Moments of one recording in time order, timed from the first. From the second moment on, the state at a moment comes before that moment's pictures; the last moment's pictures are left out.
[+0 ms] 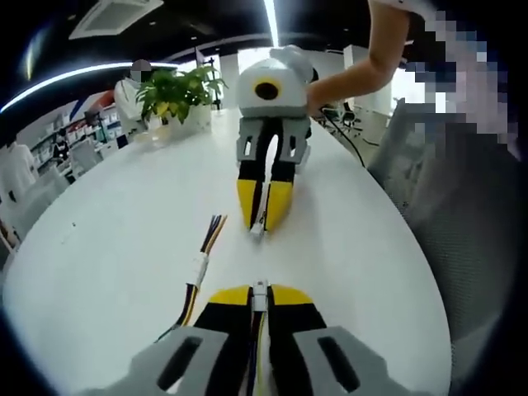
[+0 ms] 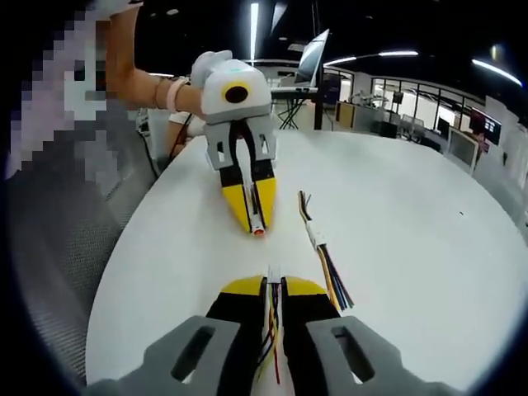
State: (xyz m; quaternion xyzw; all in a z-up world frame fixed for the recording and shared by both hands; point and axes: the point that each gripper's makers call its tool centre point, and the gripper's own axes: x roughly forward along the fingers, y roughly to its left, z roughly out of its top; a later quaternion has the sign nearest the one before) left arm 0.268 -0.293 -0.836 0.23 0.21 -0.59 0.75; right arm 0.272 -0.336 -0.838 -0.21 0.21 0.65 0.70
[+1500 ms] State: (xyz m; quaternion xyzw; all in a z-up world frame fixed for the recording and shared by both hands) left arm 0.276 -0.306 -0.818 0.24 0.20 -0.59 0.74; right arm 0.268 -0.306 -0.827 -0.23 0.20 0.69 0.66
